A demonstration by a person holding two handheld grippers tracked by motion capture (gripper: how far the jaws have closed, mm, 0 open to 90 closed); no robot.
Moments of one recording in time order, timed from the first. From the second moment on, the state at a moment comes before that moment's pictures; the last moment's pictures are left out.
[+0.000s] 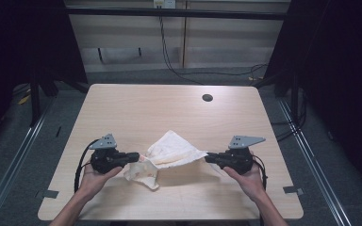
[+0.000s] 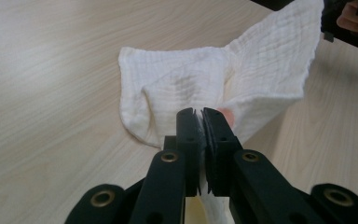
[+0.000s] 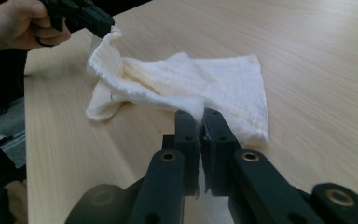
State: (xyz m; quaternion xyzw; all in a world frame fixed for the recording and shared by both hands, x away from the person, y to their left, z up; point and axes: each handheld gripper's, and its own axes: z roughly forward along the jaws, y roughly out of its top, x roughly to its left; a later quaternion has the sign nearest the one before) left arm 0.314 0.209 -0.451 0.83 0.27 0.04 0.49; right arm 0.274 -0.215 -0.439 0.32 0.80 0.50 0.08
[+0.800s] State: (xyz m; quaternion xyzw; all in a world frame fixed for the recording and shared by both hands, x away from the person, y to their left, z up) left arm 0.322 0.202 -0.379 0.79 0.24 0.09 0.55; right arm 0.287 -0.245 -0.364 0.32 0.78 0.52 0.12
